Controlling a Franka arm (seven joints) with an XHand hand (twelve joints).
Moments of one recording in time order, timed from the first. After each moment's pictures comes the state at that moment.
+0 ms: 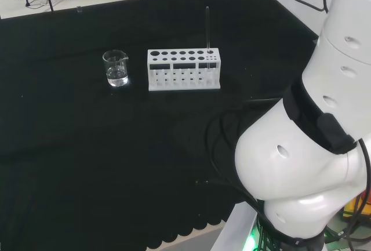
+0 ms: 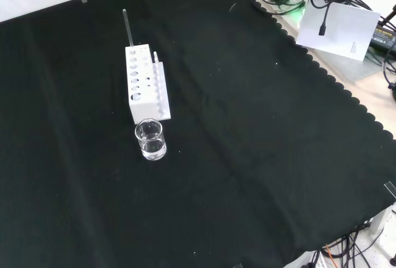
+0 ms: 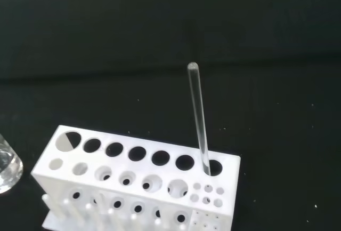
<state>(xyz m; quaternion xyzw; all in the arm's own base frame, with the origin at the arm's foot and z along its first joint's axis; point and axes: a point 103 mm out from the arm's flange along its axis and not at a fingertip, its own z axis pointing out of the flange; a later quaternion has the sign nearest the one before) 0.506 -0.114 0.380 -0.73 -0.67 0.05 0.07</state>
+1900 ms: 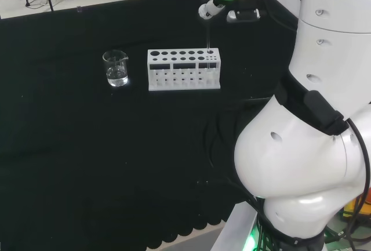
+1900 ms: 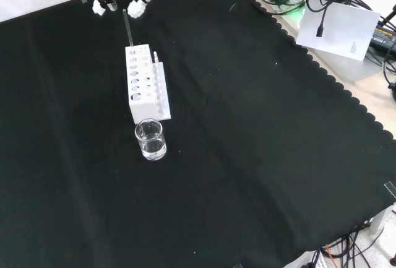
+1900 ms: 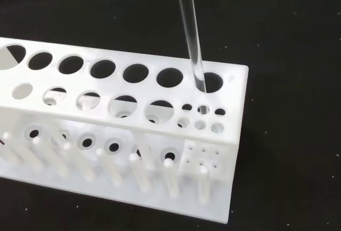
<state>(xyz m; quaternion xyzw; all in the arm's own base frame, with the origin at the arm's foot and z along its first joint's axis) 0.528 -0.123 0.256 -0.73 -0.66 0.08 0.12</state>
